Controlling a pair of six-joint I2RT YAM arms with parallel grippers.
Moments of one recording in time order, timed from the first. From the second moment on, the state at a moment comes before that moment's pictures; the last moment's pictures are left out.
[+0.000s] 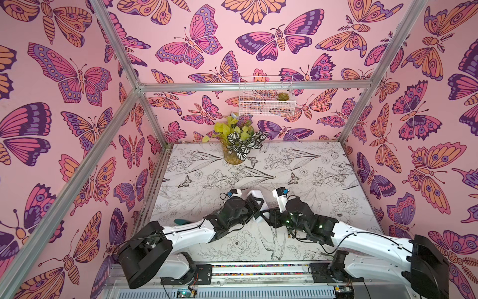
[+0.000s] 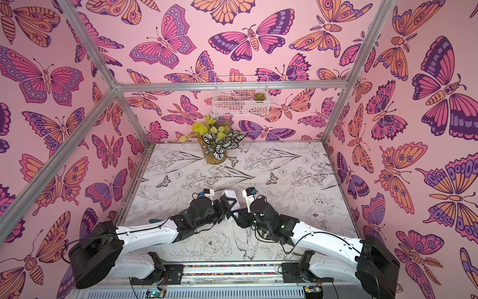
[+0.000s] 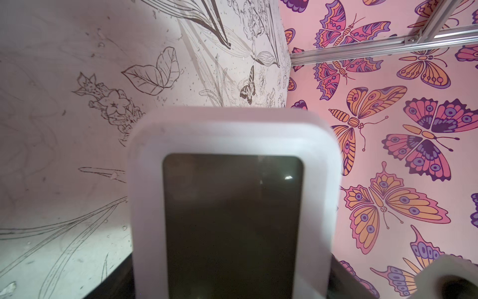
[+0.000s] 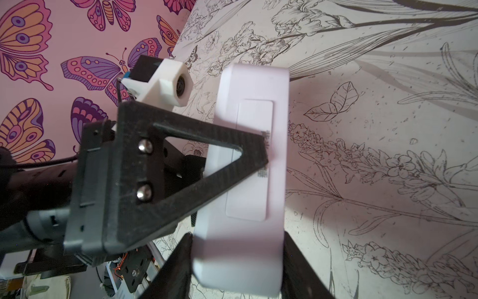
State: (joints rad) left arm -0.87 1.34 0.51 0.36 0.04 -1.40; right arm 0.96 1.10 0.57 -0.02 0.00 0.73
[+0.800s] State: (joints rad) left arm -0.88 1.30 0.51 0.36 0.06 -1.40; right arm 0.98 1.13 0.61 -0.09 0.04 0.68
